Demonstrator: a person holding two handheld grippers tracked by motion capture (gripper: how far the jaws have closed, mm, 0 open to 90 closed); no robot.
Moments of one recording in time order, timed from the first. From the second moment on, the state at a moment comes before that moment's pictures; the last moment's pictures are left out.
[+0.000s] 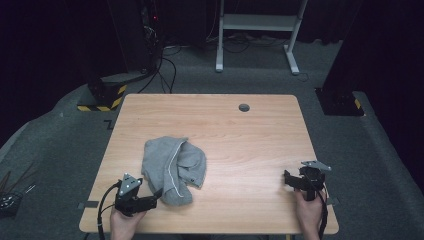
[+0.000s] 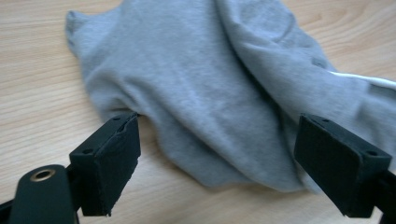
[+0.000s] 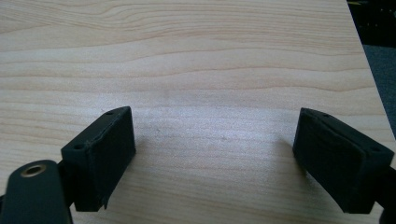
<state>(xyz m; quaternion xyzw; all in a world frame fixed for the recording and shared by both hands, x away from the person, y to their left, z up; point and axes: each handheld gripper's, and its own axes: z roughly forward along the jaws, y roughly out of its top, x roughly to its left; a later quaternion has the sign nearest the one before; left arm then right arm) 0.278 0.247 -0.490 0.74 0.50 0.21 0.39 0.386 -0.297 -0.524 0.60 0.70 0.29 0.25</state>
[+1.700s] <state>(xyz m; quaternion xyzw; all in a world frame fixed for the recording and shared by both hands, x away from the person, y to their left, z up) 0.314 0.191 -0.452 0.80 0.40 0.15 0.42 0.379 -0.233 -0.513 0.46 0.78 0.37 0.20</state>
